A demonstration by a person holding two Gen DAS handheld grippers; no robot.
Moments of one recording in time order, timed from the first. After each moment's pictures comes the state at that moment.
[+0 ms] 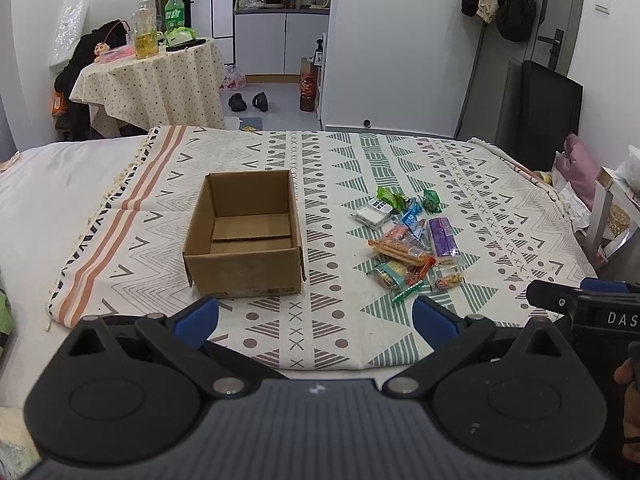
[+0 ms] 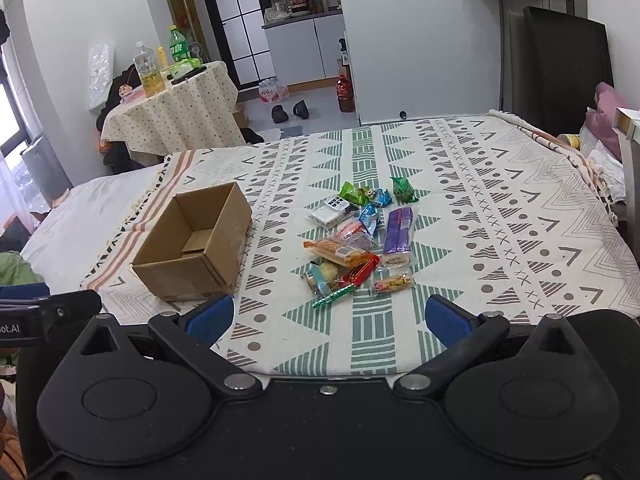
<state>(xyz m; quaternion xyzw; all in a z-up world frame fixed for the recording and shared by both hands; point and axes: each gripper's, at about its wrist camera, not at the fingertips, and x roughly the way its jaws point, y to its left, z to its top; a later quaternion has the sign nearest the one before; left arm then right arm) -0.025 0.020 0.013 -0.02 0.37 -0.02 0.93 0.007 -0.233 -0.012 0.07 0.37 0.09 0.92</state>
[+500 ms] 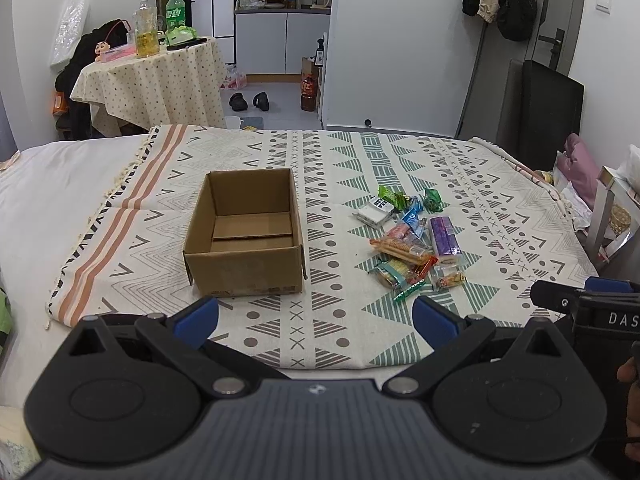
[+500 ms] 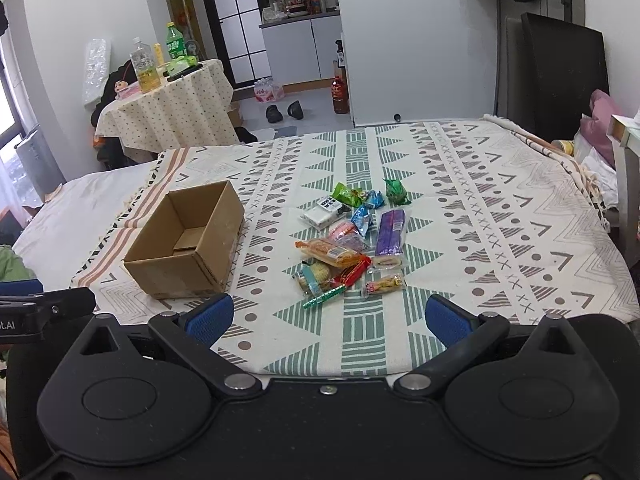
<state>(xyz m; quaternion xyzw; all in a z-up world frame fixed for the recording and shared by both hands) -0.024 0.021 0.013 -0.02 0.37 -0.02 0.93 0.008 -0.233 -0.014 0.06 0.38 0.08 0.92</state>
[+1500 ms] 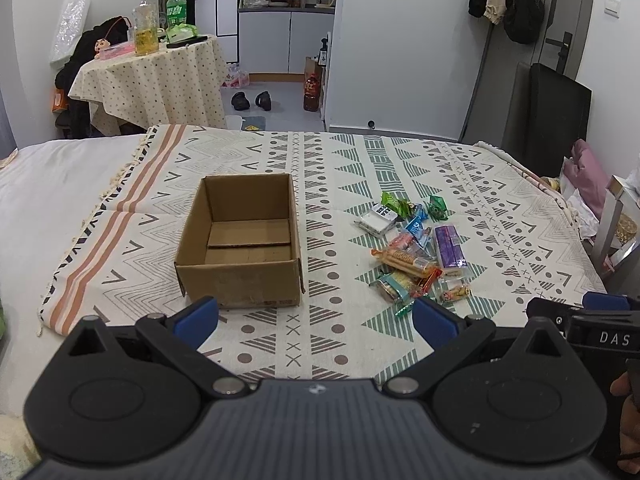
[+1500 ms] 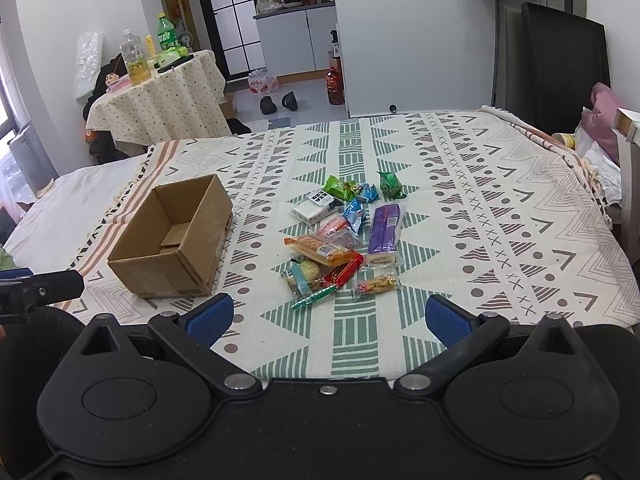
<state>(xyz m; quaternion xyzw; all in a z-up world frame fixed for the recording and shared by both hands) 0.005 0.015 0.006 -0.02 0.38 -0.01 0.93 0.030 -0.237 -0.027 0.06 0.39 0.07 0.92</state>
